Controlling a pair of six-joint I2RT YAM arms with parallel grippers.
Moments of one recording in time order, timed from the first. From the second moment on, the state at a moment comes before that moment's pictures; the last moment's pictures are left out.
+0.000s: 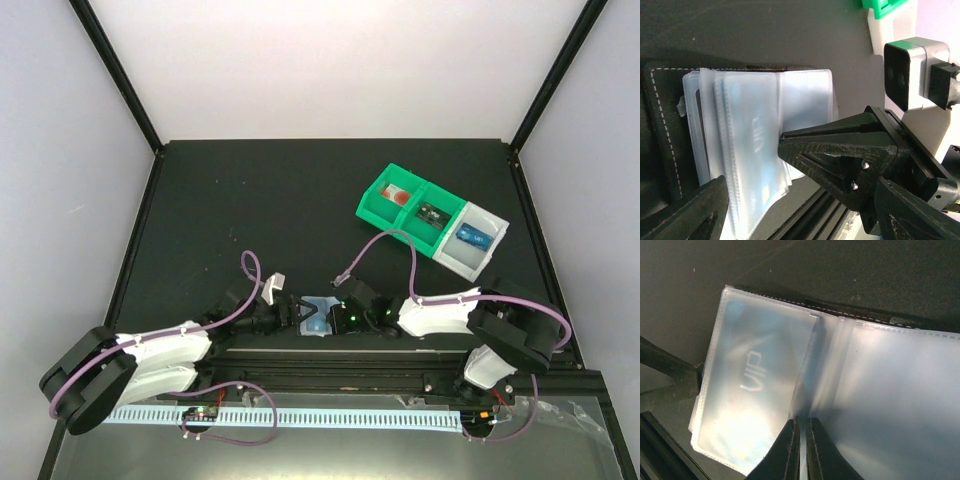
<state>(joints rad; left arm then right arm) -0.72 1.06 0.12 0.41 0.45 -1.12 1.07 1.55 0.58 0.08 -0.06 0.81</state>
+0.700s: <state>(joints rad) -0.72 0.99 0.15 0.32 0.43 -1.08 1.07 1.55 0.58 0.09 -0.05 0.81</state>
